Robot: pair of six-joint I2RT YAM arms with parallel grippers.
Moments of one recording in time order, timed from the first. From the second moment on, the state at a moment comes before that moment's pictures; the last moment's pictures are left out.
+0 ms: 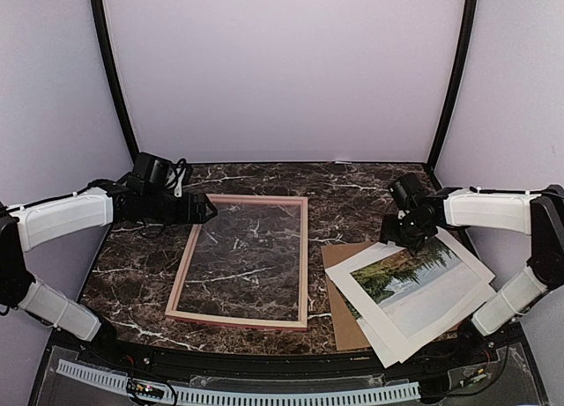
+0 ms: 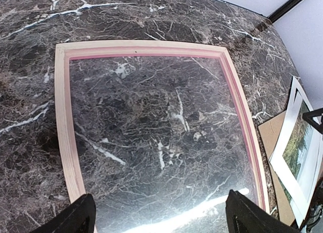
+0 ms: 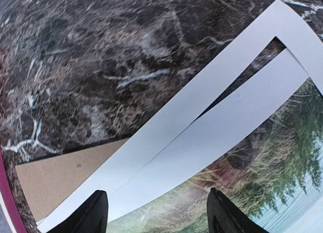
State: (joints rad) left arm -0.43 1.35 0.93 -0.34 0.16 -0.37; right arm 0.48 1.48 0.88 -0.53 0.21 0.66
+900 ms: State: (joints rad) left arm -0.47 1.47 0.93 -0.31 0.21 -0.37; right arm 0.18 1.80 1.04 -0.36 0.14 0.56
